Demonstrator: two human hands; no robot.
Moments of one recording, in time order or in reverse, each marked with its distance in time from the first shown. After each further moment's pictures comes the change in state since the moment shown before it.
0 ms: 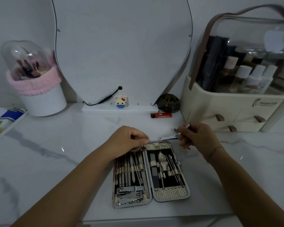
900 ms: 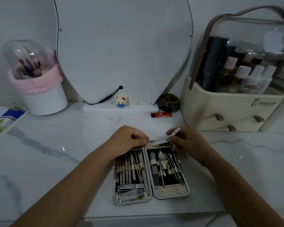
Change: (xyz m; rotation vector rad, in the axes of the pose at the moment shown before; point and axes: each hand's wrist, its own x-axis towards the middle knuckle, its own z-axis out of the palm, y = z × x) left_hand 0.003 -0.005 0.001 0.032 -0.008 0.024; right_hand -0.008 0.006 0.016 -0.244 -0.199 -0.081
